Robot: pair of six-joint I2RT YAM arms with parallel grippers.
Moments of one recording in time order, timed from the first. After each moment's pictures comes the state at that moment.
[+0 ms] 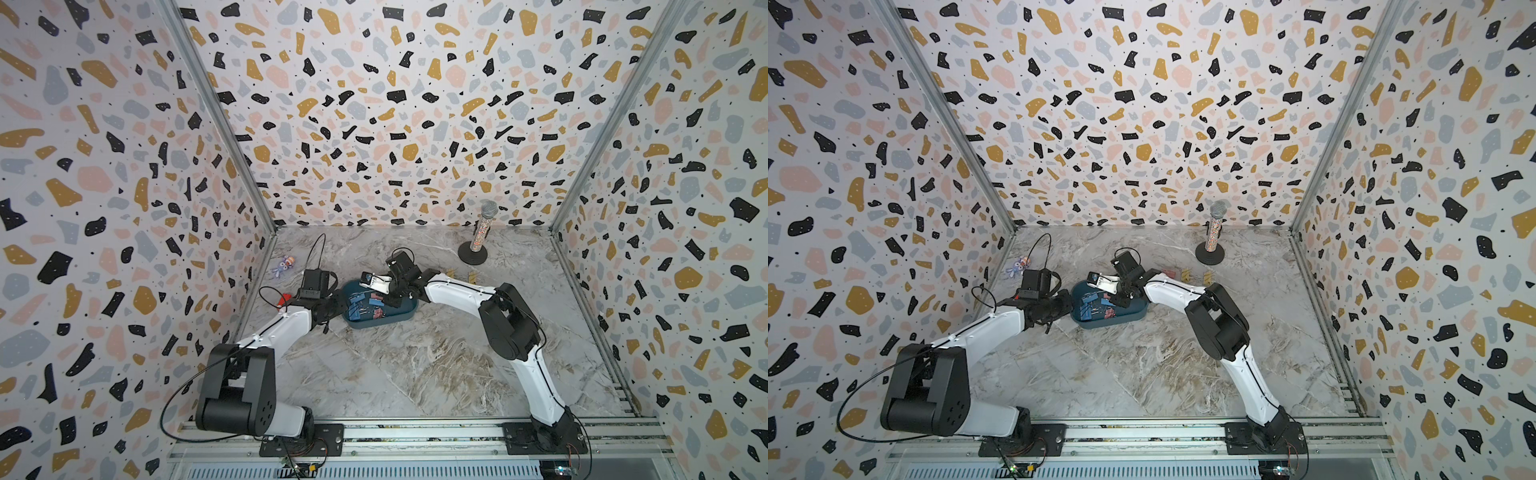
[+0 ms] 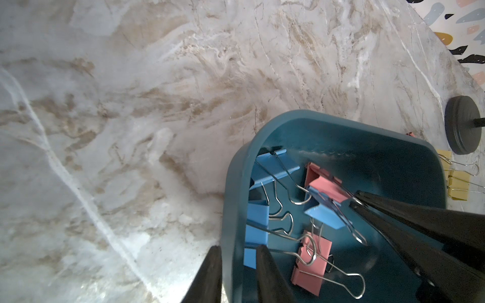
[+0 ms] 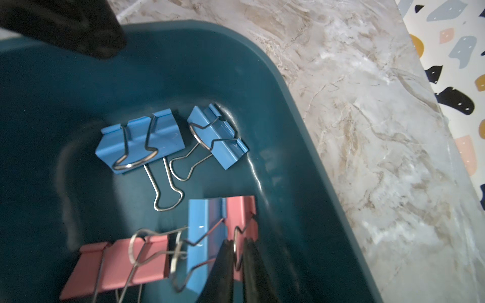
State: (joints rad) left arm -0.11 1.43 0.78 -0.27 0.15 -0.52; right arm 0.80 2.26 1.74 -0.30 -0.23 -0.61
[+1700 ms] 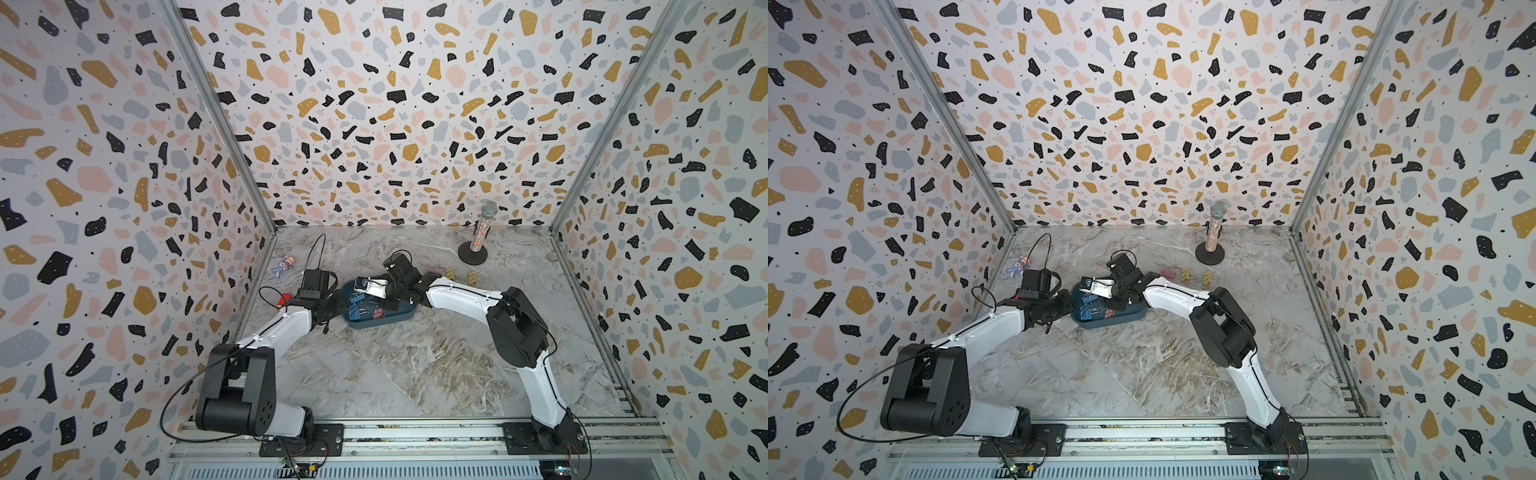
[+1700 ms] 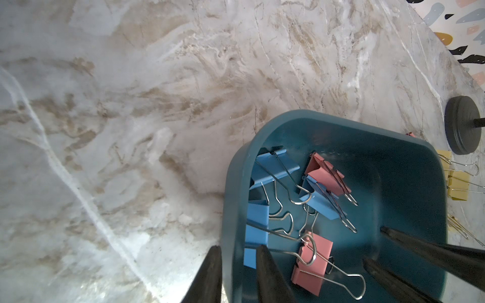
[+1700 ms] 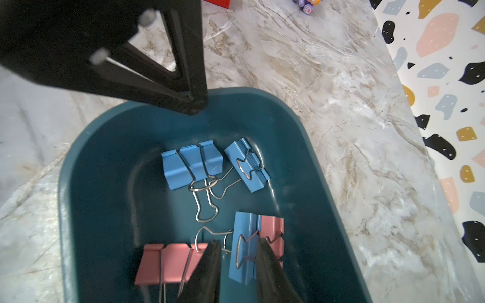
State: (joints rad) left arm -0.11 1.43 0.78 -0.27 0.15 -0.52; right arm 0.84 2.17 1.68 -0.27 -0.27 -0.65
